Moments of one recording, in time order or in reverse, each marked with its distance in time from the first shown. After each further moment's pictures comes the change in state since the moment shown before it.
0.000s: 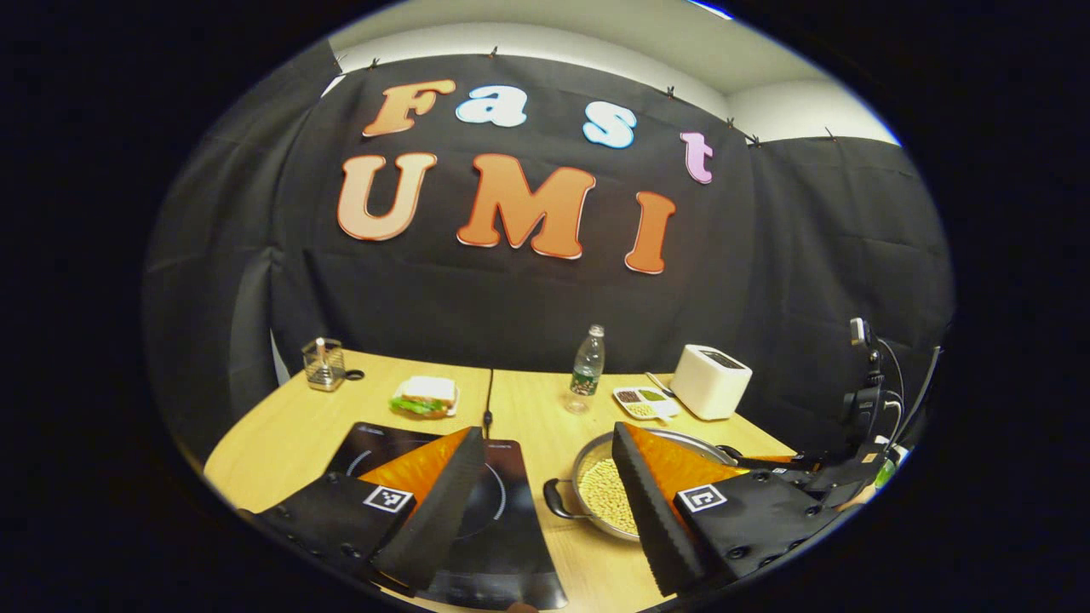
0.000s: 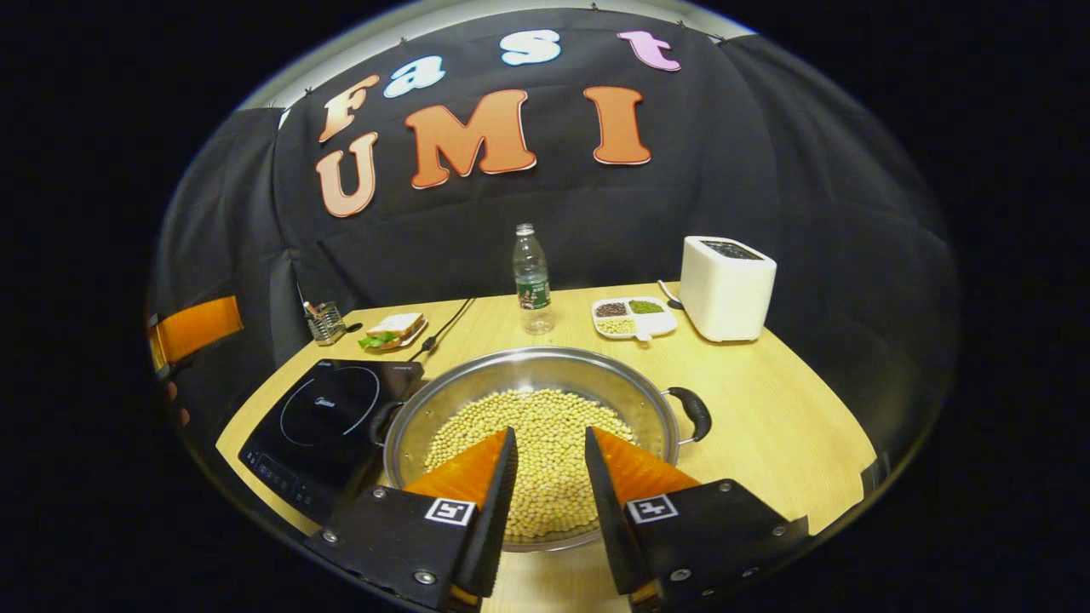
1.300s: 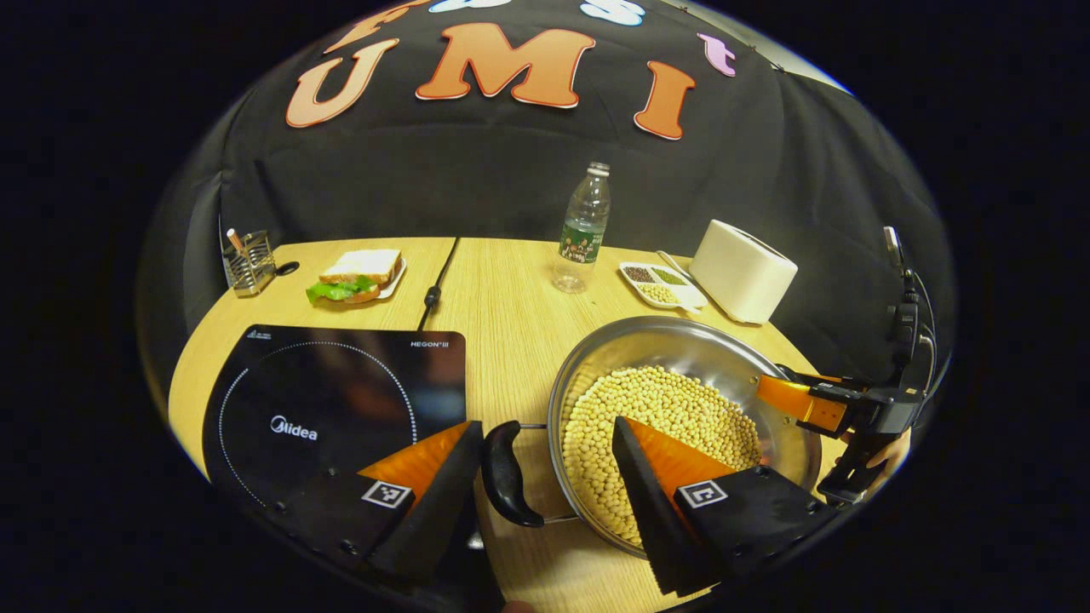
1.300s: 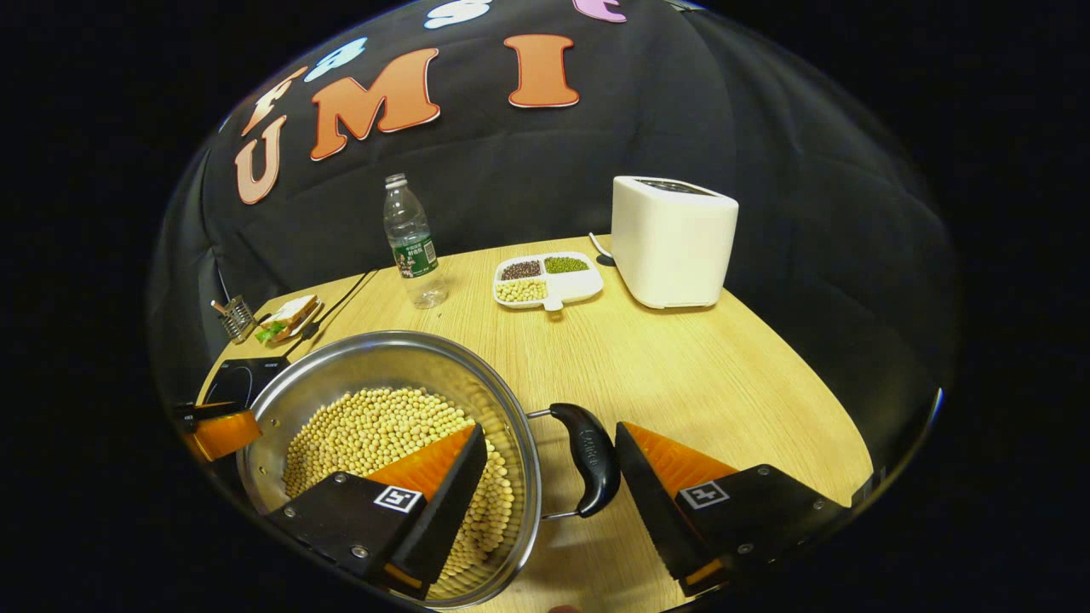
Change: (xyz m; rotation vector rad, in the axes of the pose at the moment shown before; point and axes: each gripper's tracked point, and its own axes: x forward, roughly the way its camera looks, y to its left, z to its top) left arm 0.122 -0.022 -0.153 -0.021 0.420 0.000; right arm 0.088 -0.093 -0.032 0.056 0.170 -0.154
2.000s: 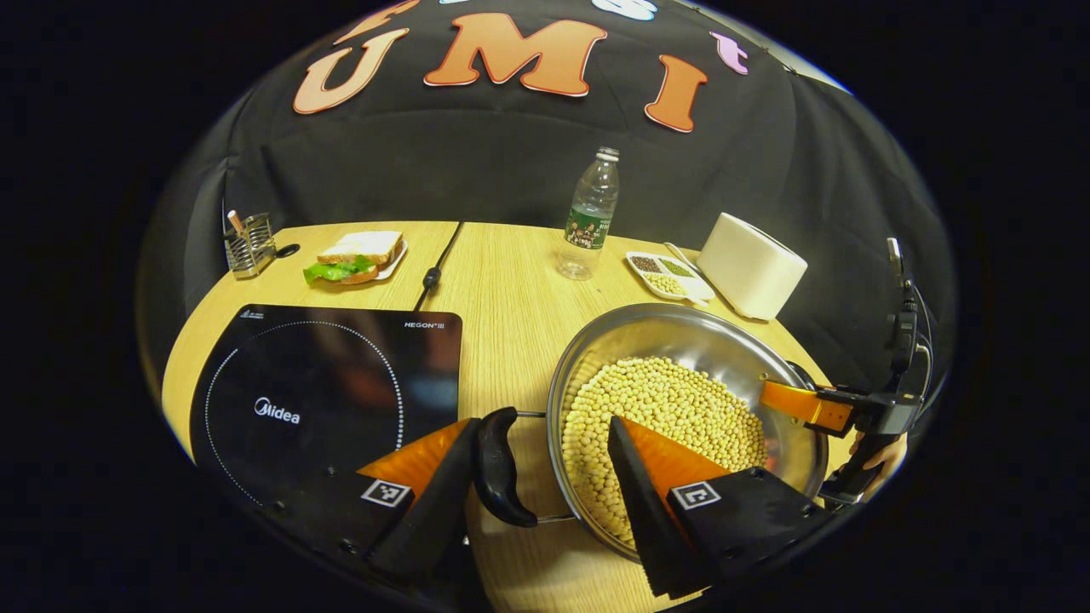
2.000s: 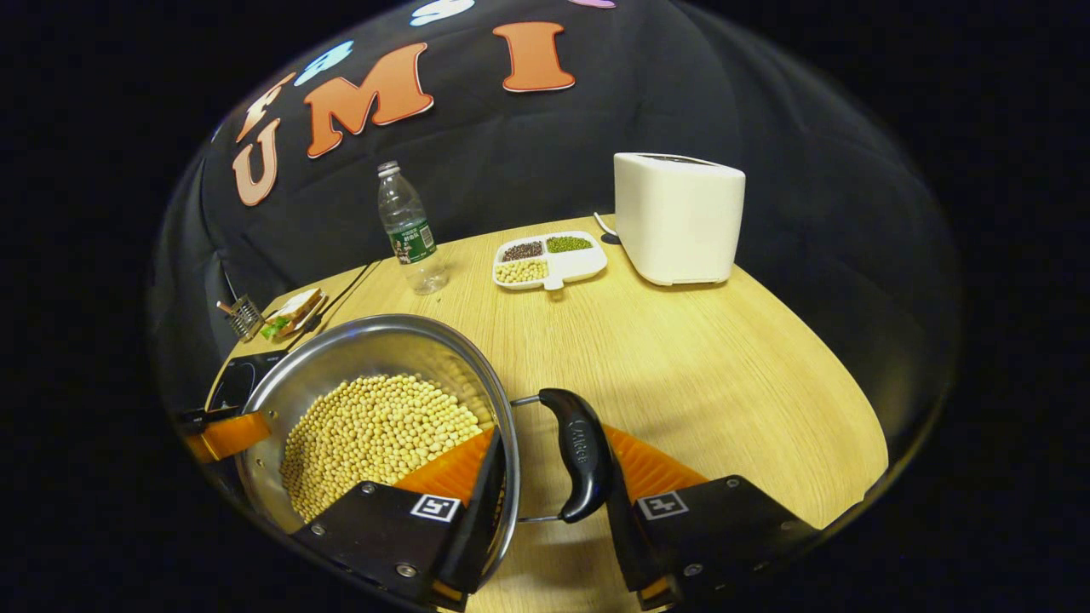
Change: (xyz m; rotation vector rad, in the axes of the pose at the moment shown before) left arm 0.006 -0.003 -0.011 -0.011 0.023 0.021; right arm 0.009 -0.004 -0.013 0.031 0.039 0.040
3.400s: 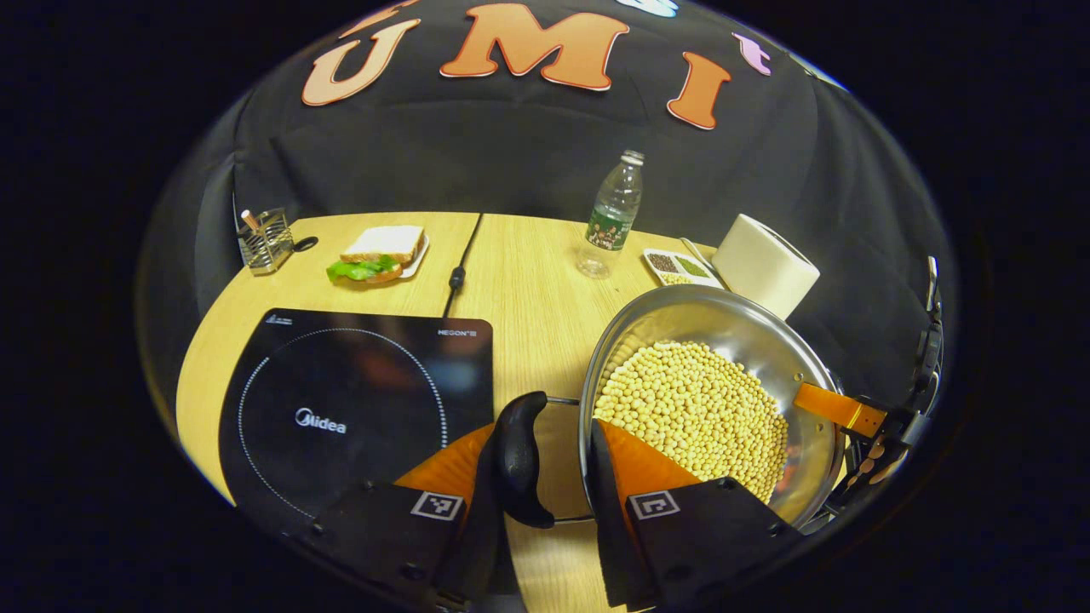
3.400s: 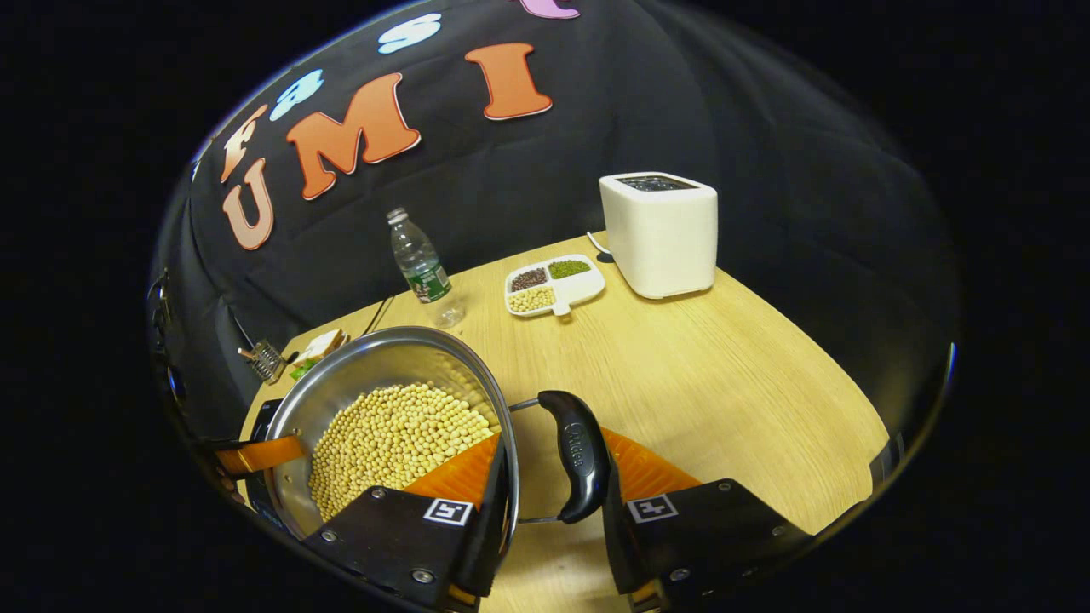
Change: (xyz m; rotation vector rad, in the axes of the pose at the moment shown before) left arm -0.030 0.026 0.028 -0.052 0.054 0.041; right arm -0.054 0.034 0.026 0.114 -0.042 0.014
